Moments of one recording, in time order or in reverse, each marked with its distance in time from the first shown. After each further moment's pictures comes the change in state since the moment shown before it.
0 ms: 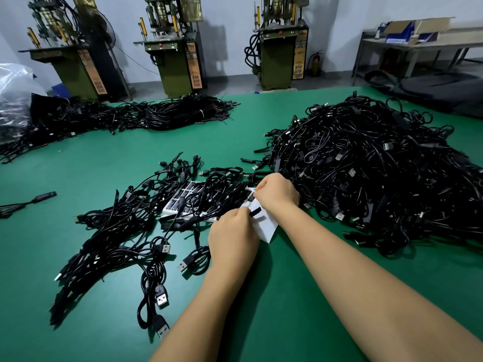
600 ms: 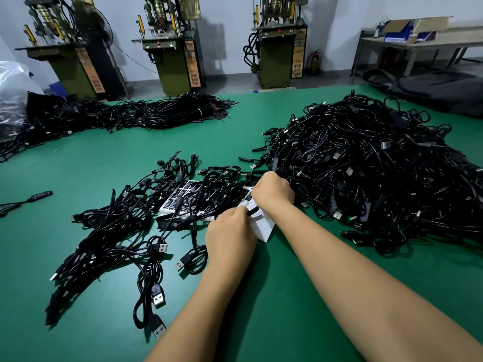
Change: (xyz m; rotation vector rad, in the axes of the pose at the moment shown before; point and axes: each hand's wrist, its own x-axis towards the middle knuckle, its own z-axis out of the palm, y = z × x) left_hand 0.000 0.001 -0.001 0.005 0.005 -0.003; right_hand 0.000 -0.001 -0.001 -0.057 -0.004 -0.050
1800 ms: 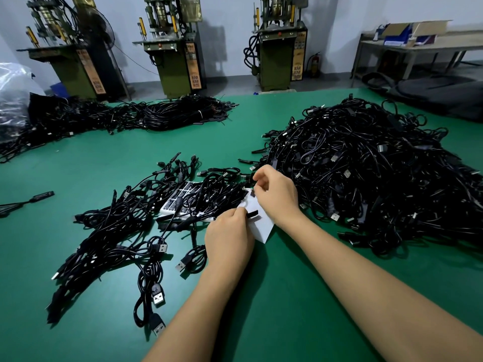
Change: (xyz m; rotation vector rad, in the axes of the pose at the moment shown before) left_hand -0.001 0.000 -0.005 0.016 -0.032 0.001; right_hand -0.009 0.026 0.000 0.257 0.231 -0.424
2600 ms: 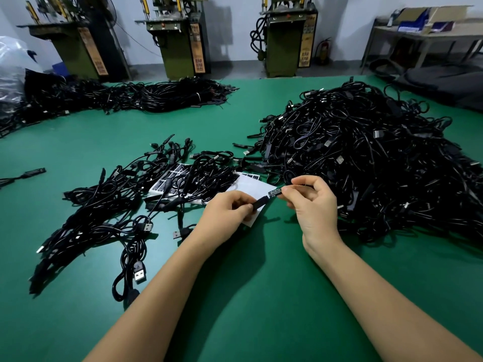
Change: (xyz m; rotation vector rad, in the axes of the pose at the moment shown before) left_hand 0.006 0.011 -0.015 -0.780 -0.352 -0.208; right_hand -0.067 0.025 -0.053 0.827 0.219 0.369
